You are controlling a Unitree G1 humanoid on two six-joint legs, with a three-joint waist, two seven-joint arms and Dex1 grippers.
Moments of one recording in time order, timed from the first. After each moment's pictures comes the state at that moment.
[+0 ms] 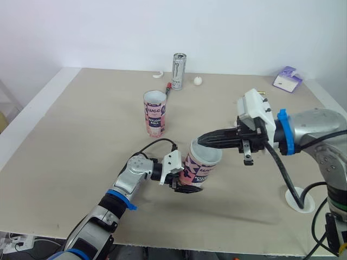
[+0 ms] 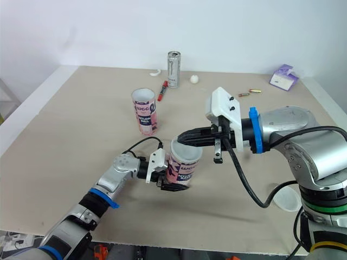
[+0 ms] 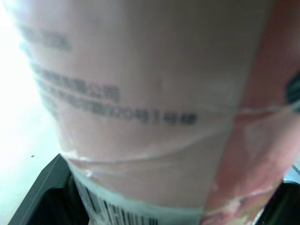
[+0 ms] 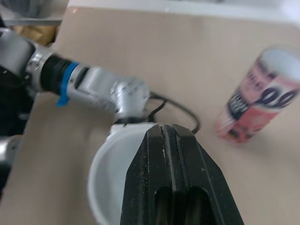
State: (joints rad) left arm -0.56 0.16 -0.37 0.46 -0.13 -0.06 -1.20; right arm -0.67 -0.90 0.00 -0.49 0.66 0.91 1.10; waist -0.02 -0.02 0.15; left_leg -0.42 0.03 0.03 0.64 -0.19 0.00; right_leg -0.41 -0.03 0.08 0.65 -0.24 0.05
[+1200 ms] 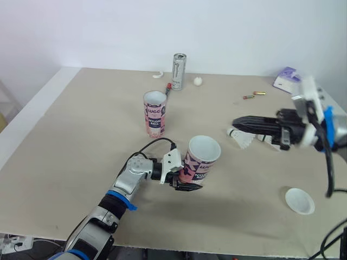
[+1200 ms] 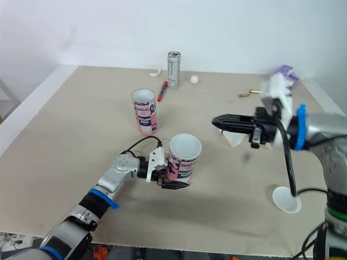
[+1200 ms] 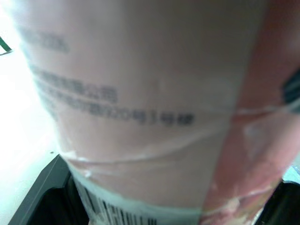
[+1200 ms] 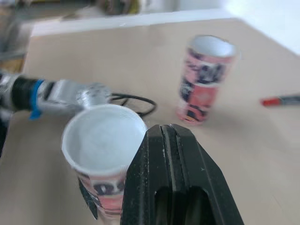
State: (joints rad) left arm -0.56 0.15 -0.35 0.45 -0.14 -0.04 -1.16; right arm -0.38 -0.91 -0.36 -0.33 0.71 0.78 1.11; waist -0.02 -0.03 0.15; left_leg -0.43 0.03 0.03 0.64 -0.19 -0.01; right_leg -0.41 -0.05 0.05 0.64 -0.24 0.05
